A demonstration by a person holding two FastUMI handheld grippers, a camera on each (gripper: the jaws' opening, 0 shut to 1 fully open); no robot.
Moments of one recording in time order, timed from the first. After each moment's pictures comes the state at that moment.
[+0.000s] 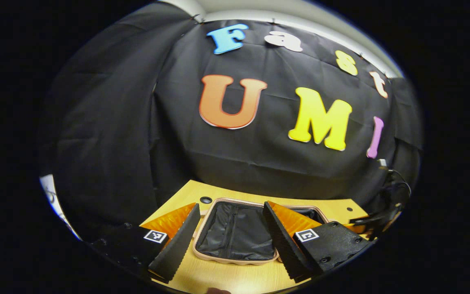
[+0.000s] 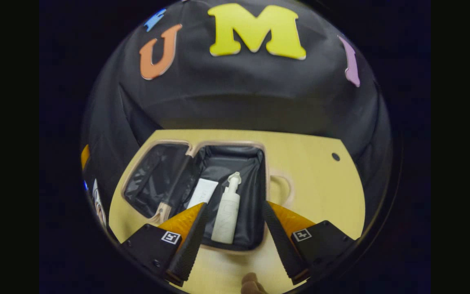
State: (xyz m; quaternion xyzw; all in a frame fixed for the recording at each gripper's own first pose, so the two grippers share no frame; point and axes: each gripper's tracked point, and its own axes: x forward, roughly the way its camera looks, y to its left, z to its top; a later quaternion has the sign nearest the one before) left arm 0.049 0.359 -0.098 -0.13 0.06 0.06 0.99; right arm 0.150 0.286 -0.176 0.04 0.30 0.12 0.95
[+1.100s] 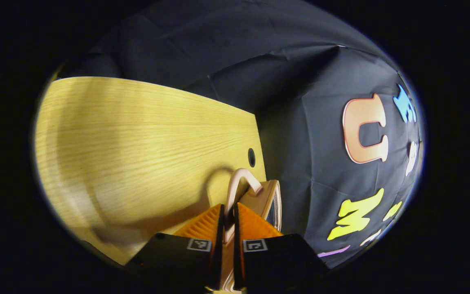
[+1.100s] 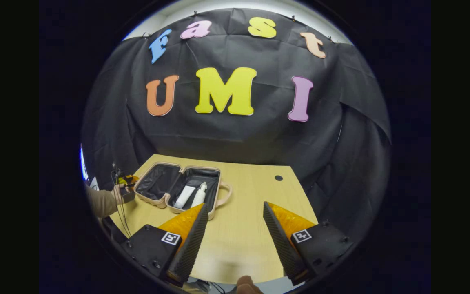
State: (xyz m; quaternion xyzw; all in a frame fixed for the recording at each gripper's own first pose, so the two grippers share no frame) left arm 0.129 0.427 -0.262 -0.64 0.14 0.09 0.75; right arm -0.037 0.145 -0.051 0.02 0.21 0.03 0.98
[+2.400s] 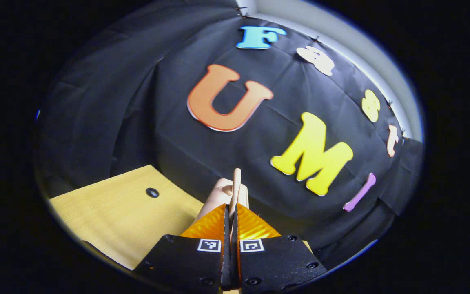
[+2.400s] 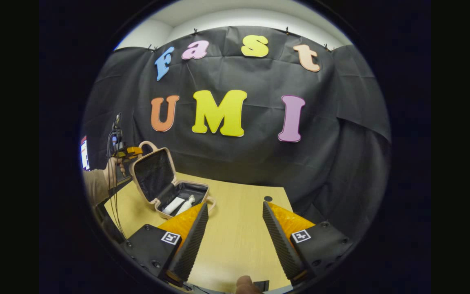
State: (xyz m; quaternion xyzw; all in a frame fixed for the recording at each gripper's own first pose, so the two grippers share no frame) left arm 0.111 0.224 -0.003 -0.27 0.02 0.00 0.96; right arm -0.039 0.041 -0.033 0.02 0.12 0.07 0.99
